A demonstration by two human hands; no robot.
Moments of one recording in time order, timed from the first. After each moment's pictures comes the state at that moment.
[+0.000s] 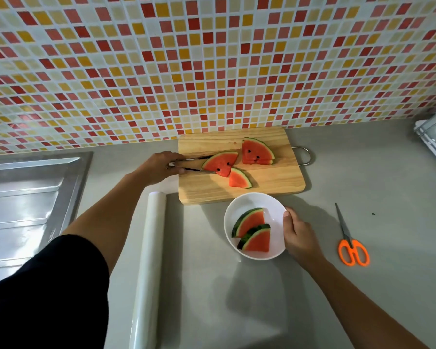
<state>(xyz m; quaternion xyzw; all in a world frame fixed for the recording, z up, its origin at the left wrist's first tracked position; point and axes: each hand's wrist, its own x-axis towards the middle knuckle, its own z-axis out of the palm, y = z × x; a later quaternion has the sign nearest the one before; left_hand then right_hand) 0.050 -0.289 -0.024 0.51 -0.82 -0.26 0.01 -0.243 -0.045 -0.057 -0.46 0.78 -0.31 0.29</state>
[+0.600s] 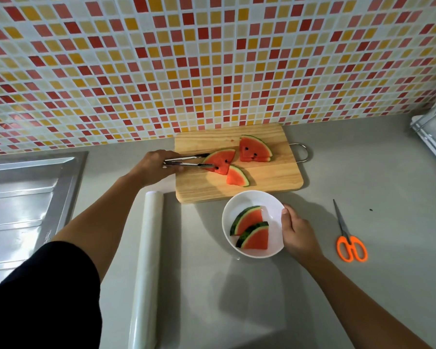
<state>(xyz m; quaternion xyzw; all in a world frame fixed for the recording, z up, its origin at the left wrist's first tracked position) 0.049 -0.284 -0.025 0.52 -0.81 -0.27 0.07 -0.245 -0.045 -0.060 -0.47 0.78 -0.31 0.28</state>
